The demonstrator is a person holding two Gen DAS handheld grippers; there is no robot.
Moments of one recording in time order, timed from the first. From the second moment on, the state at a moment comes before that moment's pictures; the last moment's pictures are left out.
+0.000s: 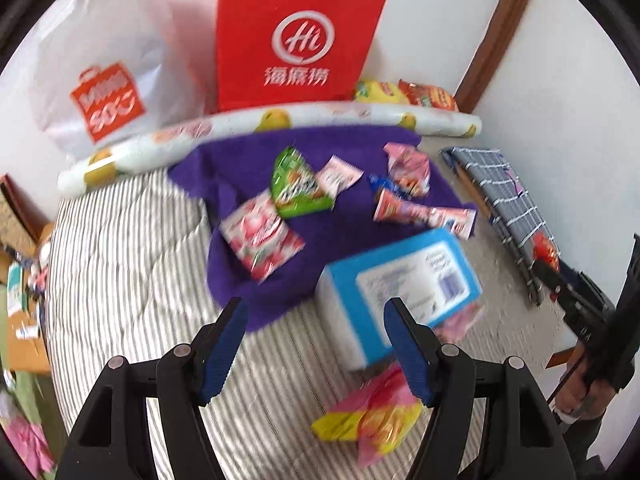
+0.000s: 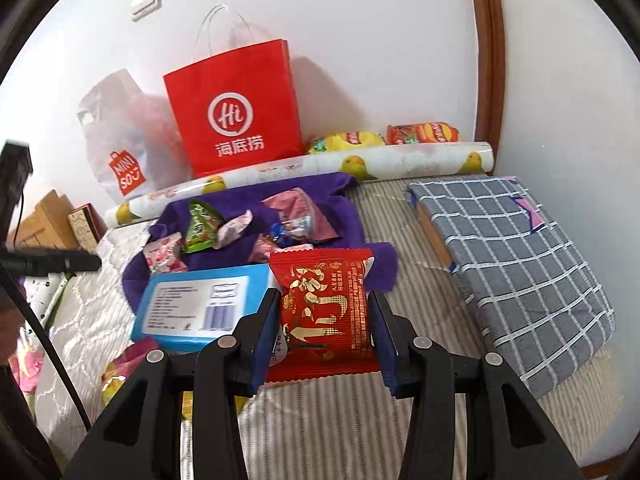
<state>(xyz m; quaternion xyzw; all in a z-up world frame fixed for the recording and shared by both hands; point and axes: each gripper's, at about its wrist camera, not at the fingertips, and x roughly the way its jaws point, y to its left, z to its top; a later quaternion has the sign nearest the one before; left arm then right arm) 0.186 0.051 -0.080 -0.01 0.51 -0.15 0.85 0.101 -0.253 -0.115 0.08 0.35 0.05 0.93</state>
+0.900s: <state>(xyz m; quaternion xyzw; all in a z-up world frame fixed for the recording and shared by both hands) 0.118 0.003 -0.155 0.00 0.54 -0.19 0.82 0.069 -0.268 -0.134 0.12 0.36 0.08 0.92</state>
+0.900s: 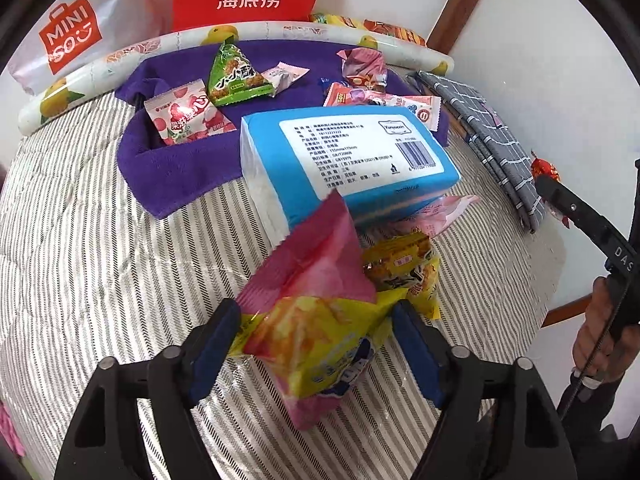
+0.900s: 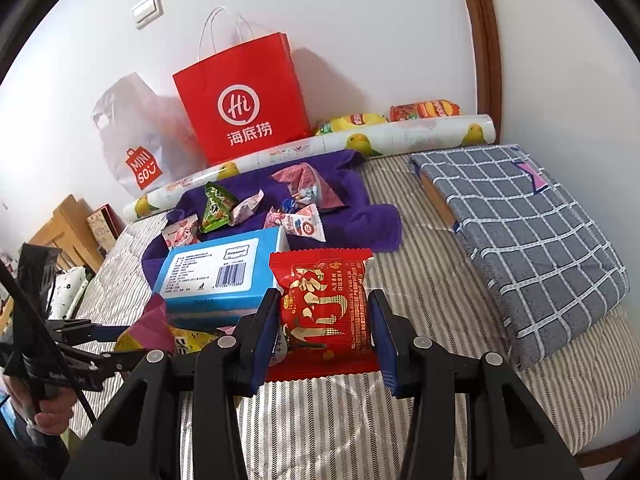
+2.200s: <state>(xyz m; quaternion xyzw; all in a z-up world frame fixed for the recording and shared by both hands) 0.102 0.029 -0.089 -0.06 0.45 -0.20 0.86 0.081 -0.229 -0.101 0.09 0.33 0.15 0.93</state>
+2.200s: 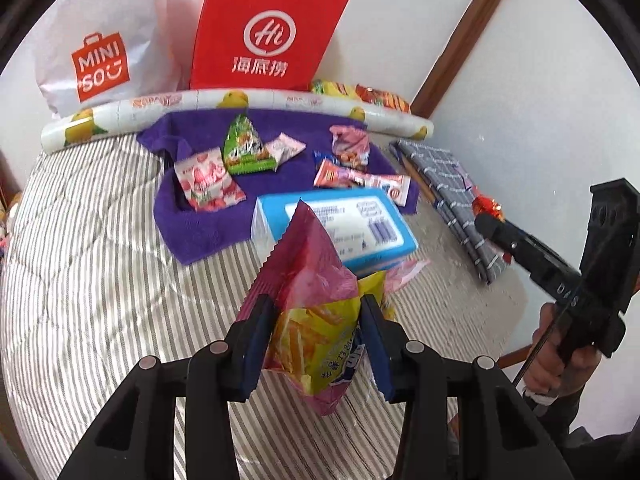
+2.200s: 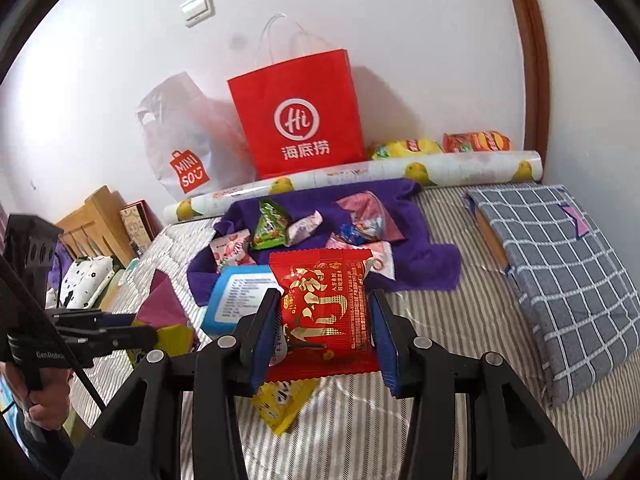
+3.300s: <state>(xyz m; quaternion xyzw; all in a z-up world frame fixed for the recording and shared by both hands) 0.210 0.019 -0.015 -0.06 0.41 -0.18 0.89 0.183 -0.204 -0.063 0.10 0.31 0.15 0.93</state>
